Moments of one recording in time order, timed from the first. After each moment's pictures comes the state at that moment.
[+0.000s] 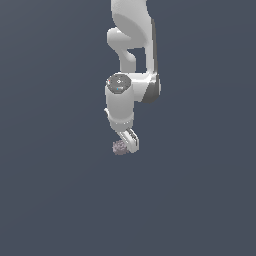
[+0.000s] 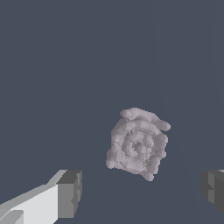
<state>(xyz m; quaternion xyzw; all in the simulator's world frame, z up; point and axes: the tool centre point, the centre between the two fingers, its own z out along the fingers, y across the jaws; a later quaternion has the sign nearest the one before) -0.020 -0.022 0.119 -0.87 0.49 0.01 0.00</state>
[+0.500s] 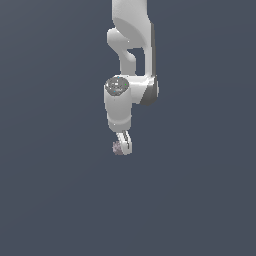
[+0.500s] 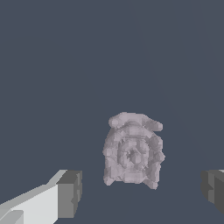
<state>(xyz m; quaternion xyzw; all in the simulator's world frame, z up) -0.024 -0.031 0.108 -0.81 0.58 0.00 0.00</state>
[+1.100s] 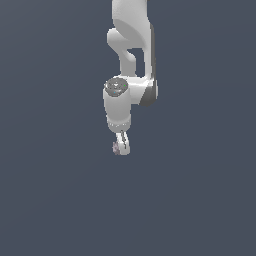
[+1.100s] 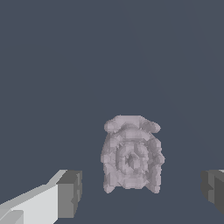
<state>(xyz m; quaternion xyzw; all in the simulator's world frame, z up) -0.025 -0.034 0.104 -0.79 0.62 0.00 0.00</state>
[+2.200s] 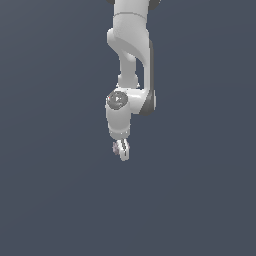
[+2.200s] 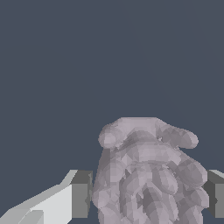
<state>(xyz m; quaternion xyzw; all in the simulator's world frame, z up) -0.025 -0.034 0.056 -0.79 0.62 0.00 0.00</state>
